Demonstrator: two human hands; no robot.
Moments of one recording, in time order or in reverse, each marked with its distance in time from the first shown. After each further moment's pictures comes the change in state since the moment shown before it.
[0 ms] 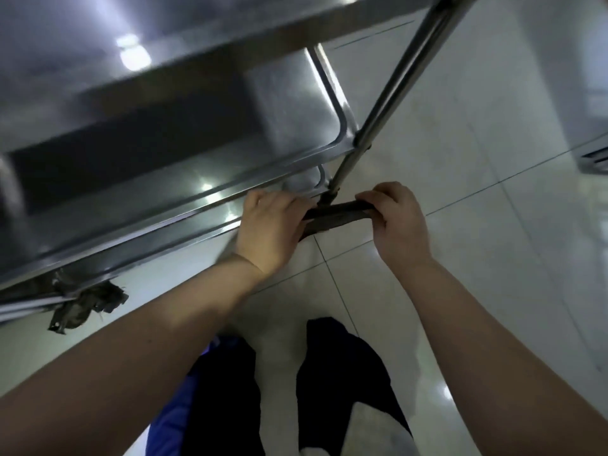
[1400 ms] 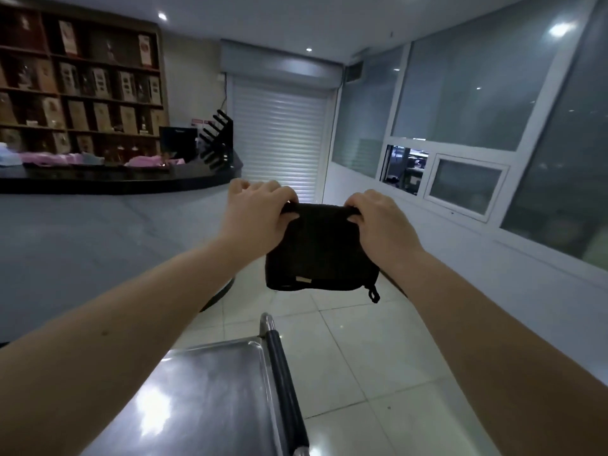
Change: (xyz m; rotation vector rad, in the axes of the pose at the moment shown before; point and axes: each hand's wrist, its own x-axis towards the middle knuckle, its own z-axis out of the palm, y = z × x) left_hand 0.387 0.216 -0.639 0.457 0.789 0.108; right_hand 0.412 -0.288 -0.613 -0.291 0.441 -0.502
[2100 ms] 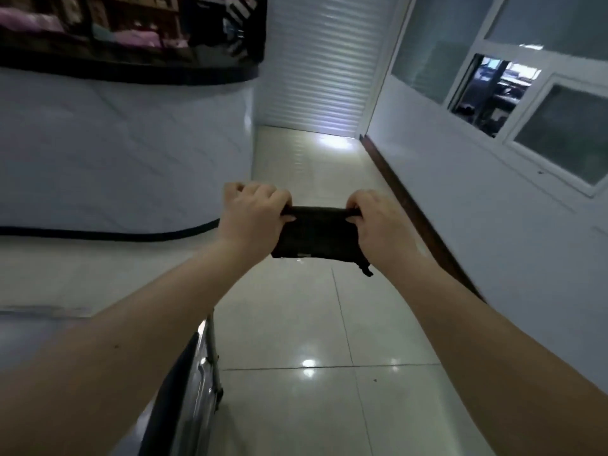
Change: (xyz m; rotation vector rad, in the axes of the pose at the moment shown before) left_hand 0.047 0.019 0.362 0.076 -0.198 -0.230; right_hand 0.077 0.282 0.261 0.190 -0.323 -0.009
